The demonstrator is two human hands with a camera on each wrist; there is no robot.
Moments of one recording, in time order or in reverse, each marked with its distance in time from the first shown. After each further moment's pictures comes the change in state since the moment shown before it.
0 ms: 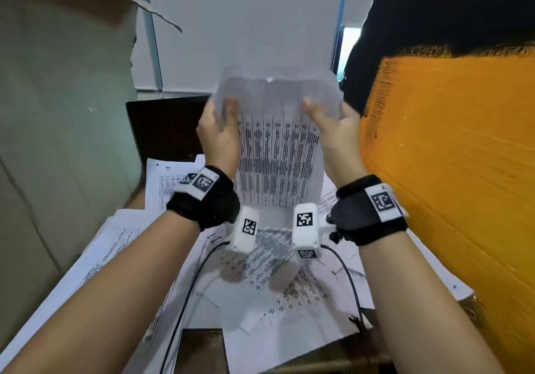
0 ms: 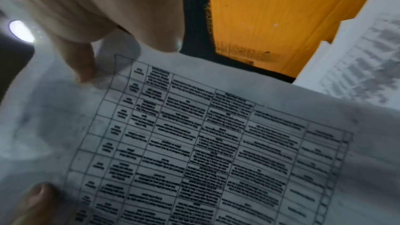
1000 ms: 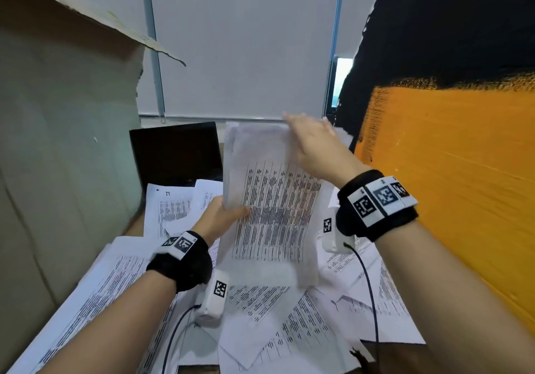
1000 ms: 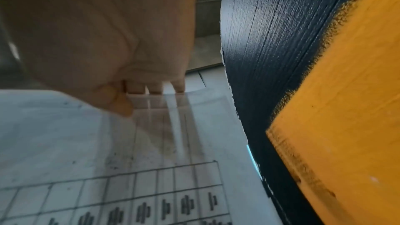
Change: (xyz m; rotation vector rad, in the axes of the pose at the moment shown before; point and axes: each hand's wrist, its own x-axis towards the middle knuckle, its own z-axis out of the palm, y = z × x) left_hand -0.036 -0.051 -0.044 0.233 -0.665 -0.532; right_hand 0.033 -0.019 0.001 -1.274 -0.393 -0.393
